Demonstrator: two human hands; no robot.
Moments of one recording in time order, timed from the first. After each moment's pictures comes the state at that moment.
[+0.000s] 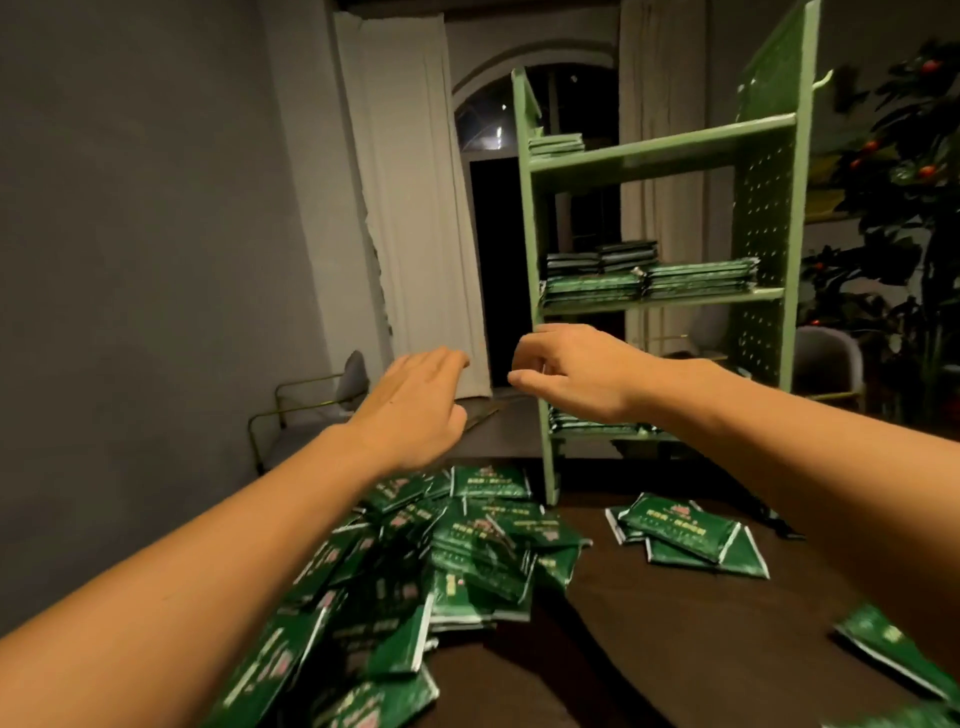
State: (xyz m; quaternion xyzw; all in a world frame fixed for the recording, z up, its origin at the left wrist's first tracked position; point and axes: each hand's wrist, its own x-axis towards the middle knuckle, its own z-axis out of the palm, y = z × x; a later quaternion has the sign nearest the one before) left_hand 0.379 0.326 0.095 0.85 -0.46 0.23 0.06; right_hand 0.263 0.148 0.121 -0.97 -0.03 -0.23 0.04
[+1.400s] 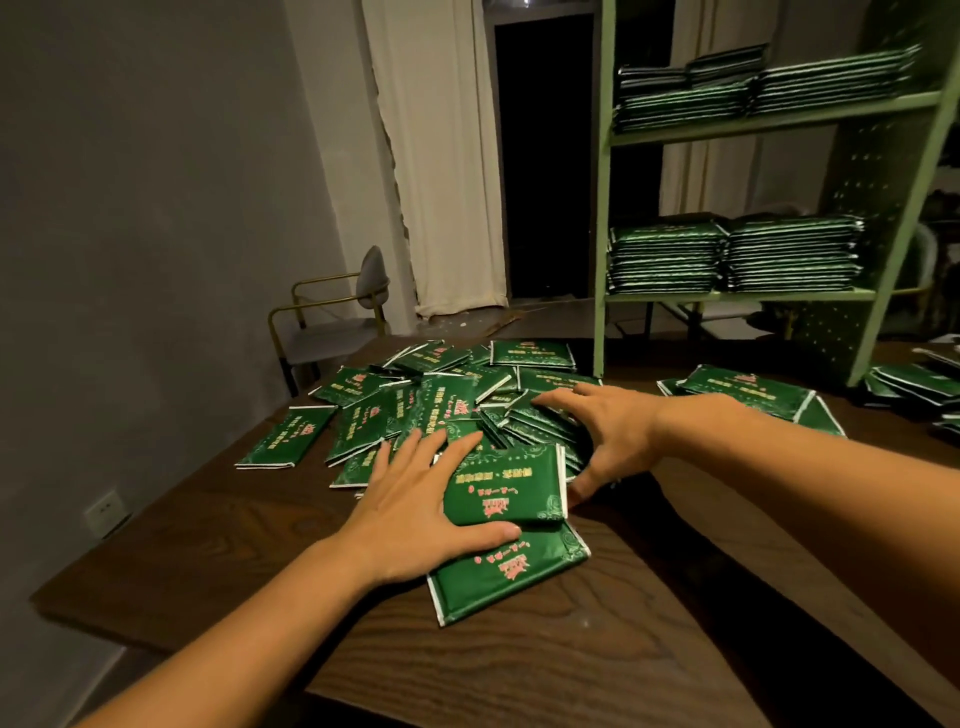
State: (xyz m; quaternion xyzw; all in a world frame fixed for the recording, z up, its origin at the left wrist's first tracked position) left_hand 0.380 0.426 -0.128 0.91 -0.40 0.00 0.11; right_hand 0.305 0.174 -0.067 -0.99 0.04 0.08 0.08
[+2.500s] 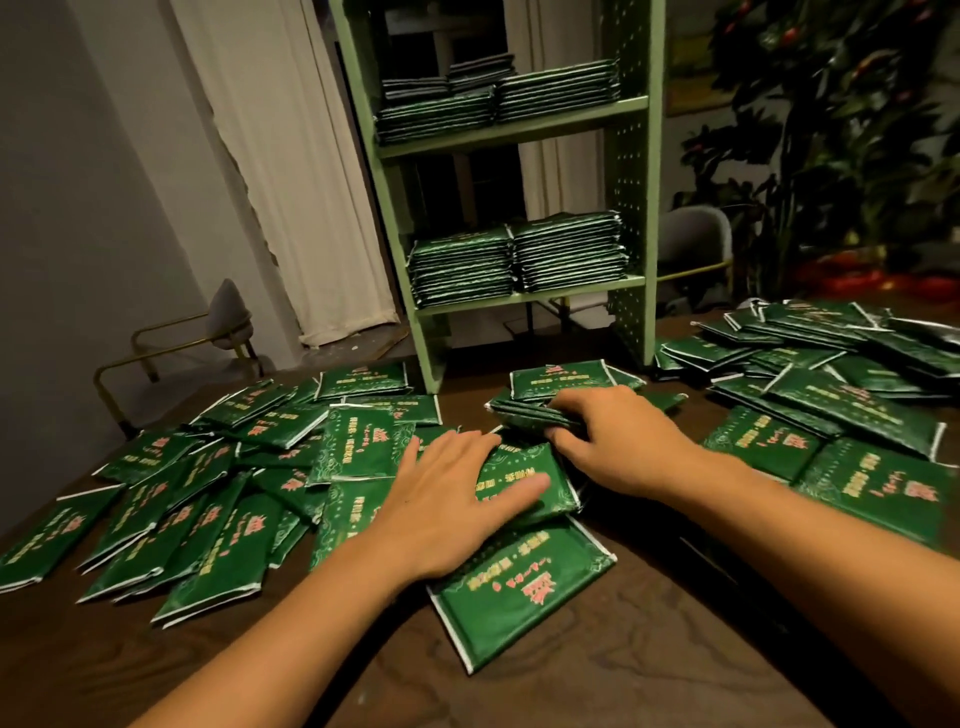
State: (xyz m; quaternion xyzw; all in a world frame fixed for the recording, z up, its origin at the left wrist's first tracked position) left_hand 0.298 0.242 -0.119 0.85 -0.52 -0.03 0.13; right_hand 0.170 0.076 -0.100 -0.95 0.21 -0.20 0.13
